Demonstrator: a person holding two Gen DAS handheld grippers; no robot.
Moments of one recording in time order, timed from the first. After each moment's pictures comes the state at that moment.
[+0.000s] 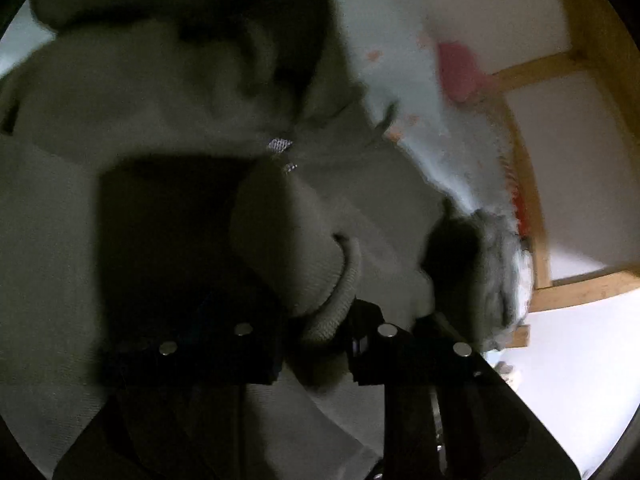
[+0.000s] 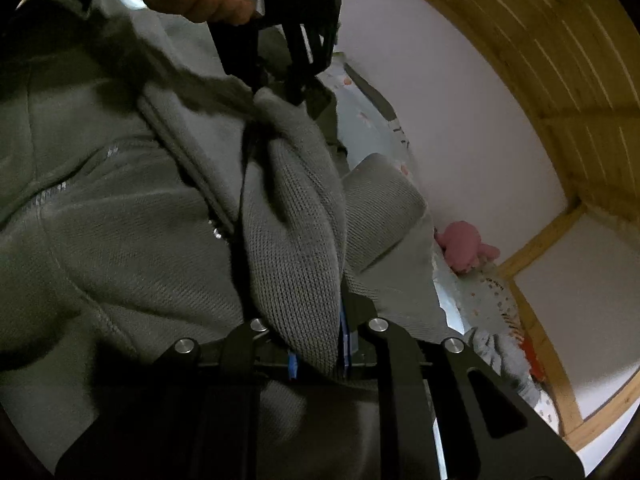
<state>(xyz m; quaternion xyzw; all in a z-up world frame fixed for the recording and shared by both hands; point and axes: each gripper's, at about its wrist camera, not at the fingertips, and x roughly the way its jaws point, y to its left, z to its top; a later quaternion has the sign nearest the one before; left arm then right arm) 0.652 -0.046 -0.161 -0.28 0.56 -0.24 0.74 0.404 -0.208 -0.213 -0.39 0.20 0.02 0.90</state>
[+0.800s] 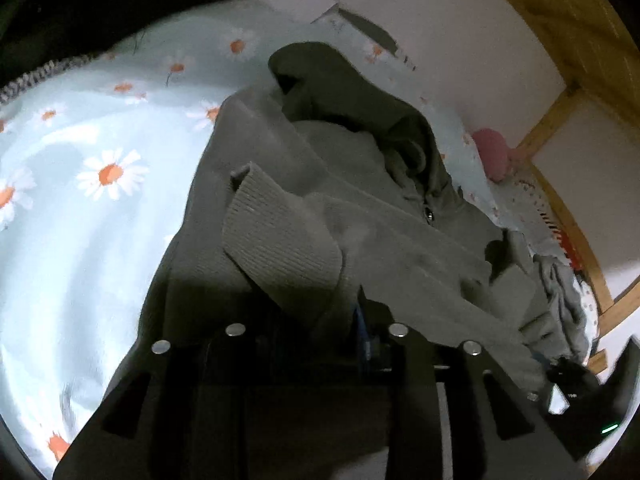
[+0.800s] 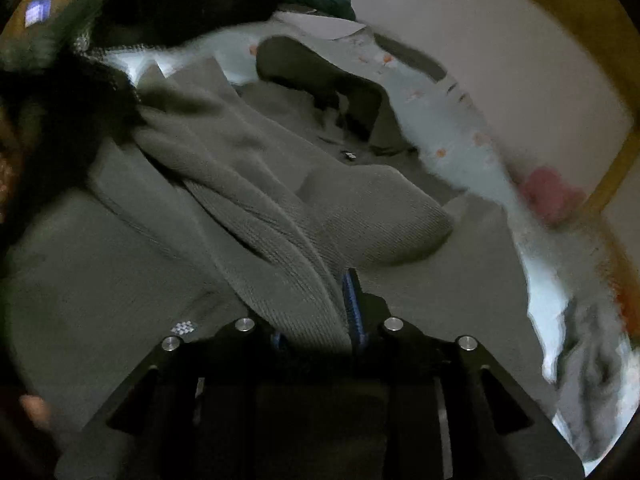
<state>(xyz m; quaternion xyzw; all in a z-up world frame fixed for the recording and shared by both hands) 0.498 0.103 -0.171 -0.21 0.39 -0.09 0.89 0.448 -0.184 -0.166 -0.19 0.33 0.15 0.91</state>
